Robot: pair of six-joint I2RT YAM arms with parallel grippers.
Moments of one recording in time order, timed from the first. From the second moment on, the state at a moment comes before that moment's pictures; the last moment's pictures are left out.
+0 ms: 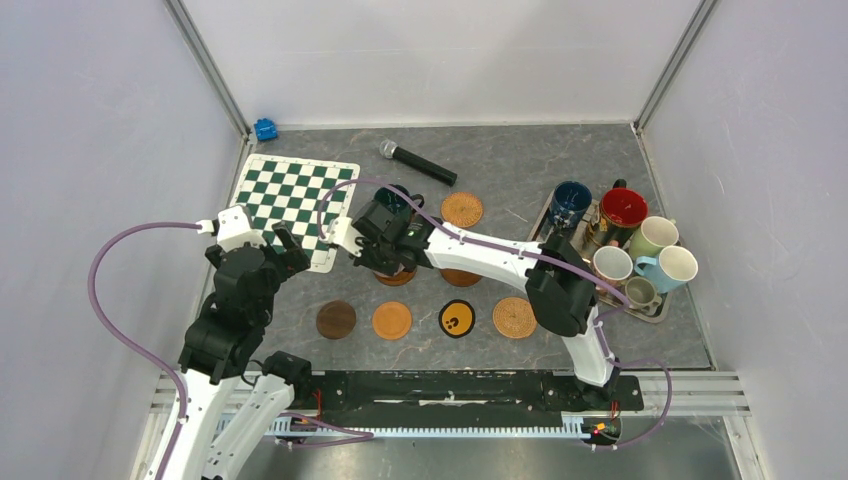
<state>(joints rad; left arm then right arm) -0.32 0.50 0.85 -0.73 -0.52 -0.38 1.04 2.05 1.72 -0.55 0.00 -0.31</state>
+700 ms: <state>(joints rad) -0.33 0.50 0.85 -0.73 -0.52 -0.38 1.05 2.07 1.73 -0.61 0.00 -0.35</state>
